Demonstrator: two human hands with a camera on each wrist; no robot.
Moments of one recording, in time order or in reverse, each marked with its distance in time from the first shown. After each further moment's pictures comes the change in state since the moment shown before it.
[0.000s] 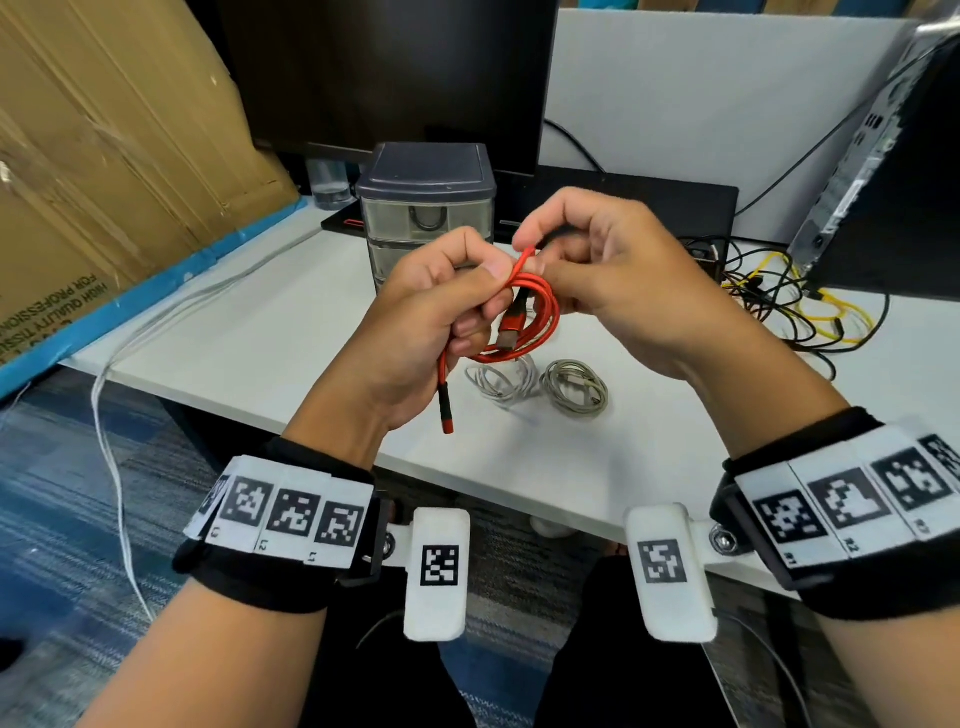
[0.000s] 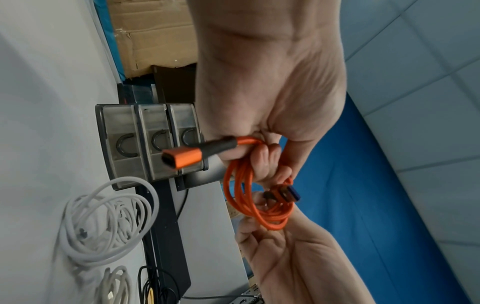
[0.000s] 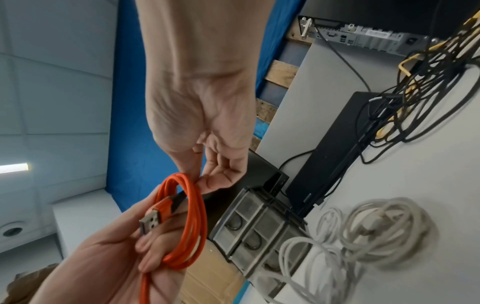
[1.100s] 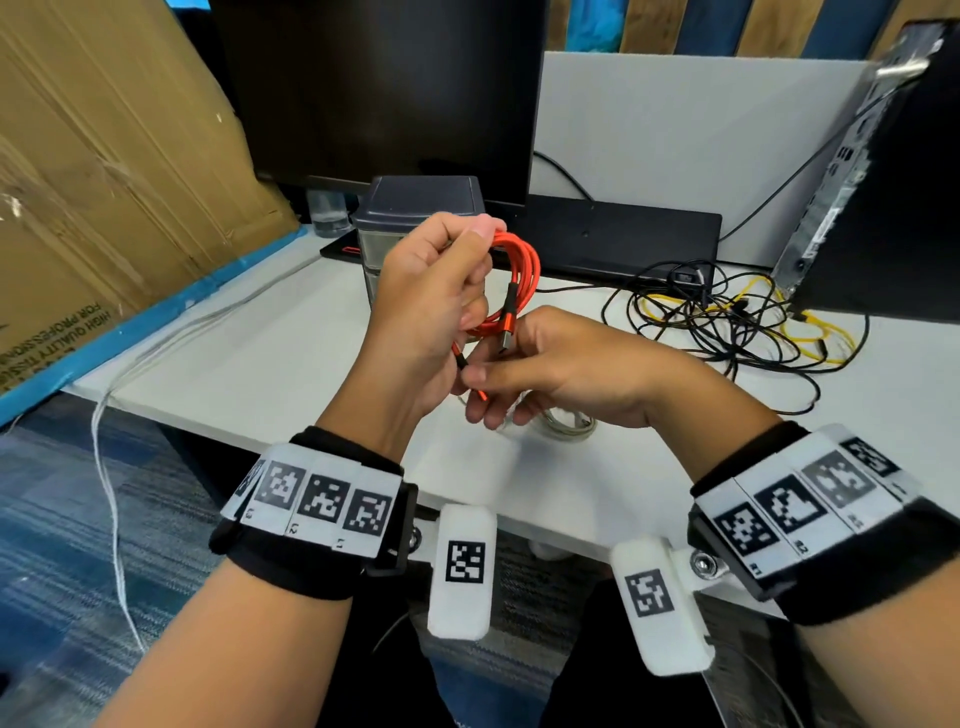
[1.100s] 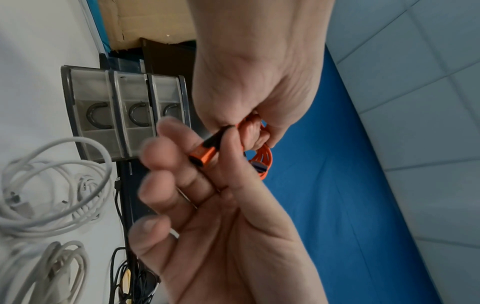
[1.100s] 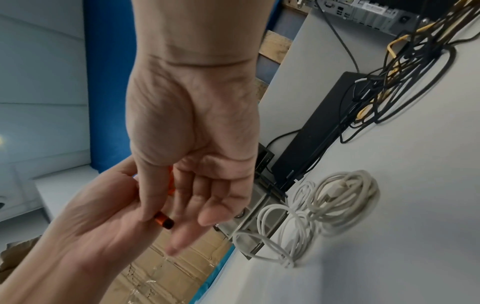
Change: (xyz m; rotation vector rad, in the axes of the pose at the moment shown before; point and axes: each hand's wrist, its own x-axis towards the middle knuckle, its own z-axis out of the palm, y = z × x) left_hand 0.025 0.014 0.024 0.013 0.361 0.043; right_hand -0.008 0.004 0.016 0.033 -0.471 0.324
